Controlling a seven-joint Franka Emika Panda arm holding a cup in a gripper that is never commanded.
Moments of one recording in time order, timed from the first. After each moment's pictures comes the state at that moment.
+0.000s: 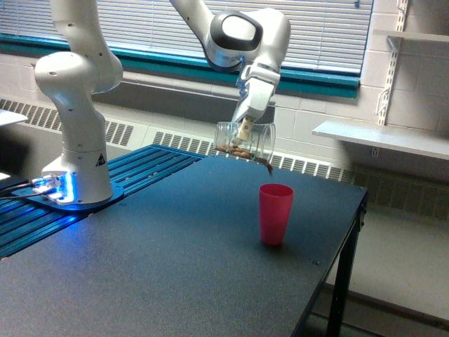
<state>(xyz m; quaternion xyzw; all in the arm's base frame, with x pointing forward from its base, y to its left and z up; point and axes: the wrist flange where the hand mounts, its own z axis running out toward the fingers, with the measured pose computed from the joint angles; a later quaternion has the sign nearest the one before) 0.466 0.038 0.347 0.96 -0.12 0.03 0.24</state>
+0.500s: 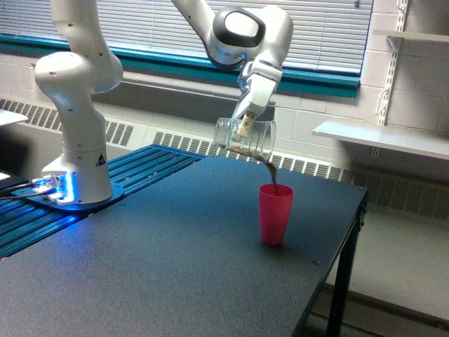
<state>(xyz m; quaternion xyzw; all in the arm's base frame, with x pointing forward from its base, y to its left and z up) 0.468 0.039 0.354 0.96 -0.11 0.02 0.26</state>
